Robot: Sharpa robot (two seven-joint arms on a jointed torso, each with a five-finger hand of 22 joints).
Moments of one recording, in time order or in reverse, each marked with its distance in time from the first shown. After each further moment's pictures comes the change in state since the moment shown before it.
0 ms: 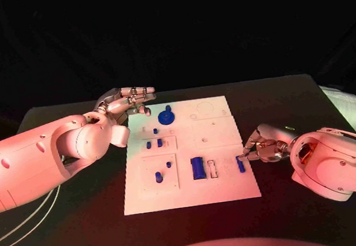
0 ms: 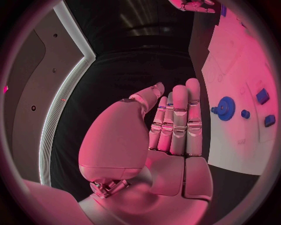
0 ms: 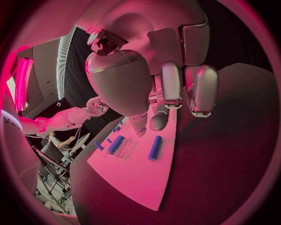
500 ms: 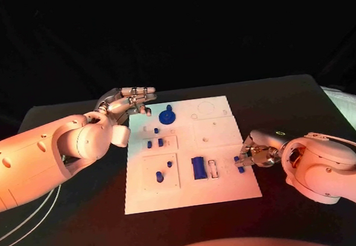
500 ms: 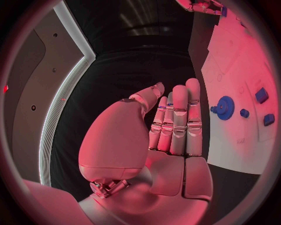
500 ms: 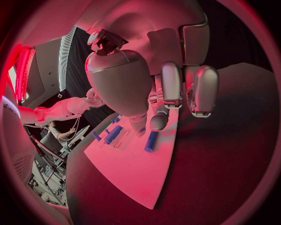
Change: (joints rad) left arm -0.002 0.000 0.000 -0.001 0.000 0.001 0.000; left_hand 0.000 0.000 0.000 0.000 0.000 0.000 0.000 0.000 0.000 0.000 0.000 0.000 0.000 0.000 0.000 0.000 0.000 0.000 0.000 0.000 0.000 0.000; right arm -0.029 0.061 -0.001 -0.041 -0.085 0.039 -0.025; right_hand -0.004 -0.004 0.000 0.000 0.000 0.003 -0.003 0.000 0.002 -0.002 -0.002 0.000 -0.001 0.000 0.000 -0.004 0.000 0.000 0.000 0.000 -0.006 -0.007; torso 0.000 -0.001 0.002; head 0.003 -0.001
